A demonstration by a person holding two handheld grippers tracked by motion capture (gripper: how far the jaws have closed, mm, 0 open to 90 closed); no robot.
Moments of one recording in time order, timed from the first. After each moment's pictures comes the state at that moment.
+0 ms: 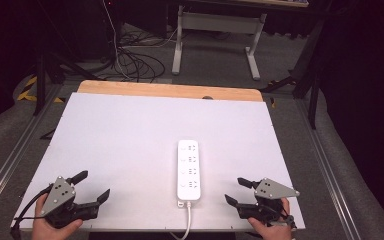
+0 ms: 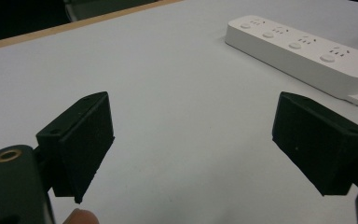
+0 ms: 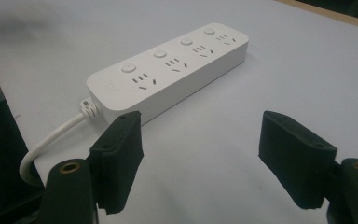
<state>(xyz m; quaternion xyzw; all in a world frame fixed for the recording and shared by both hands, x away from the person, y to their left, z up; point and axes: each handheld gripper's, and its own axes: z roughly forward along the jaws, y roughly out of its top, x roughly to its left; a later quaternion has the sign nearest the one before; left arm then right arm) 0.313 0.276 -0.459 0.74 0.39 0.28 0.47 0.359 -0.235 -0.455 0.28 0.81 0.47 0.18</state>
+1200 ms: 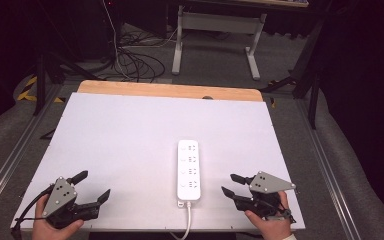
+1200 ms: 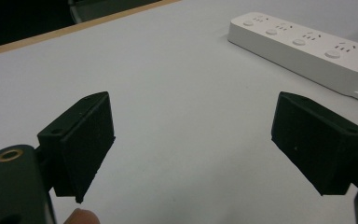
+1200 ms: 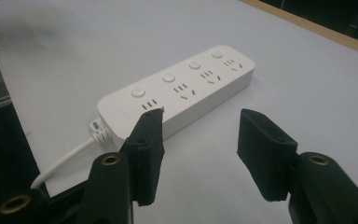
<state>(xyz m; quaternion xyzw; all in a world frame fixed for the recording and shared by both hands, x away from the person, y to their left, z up) 0.312 0.274 -0.458 0.75 0.39 0.29 0.46 0.365 -0.216 -0.426 0.26 0.83 0.46 0.19</state>
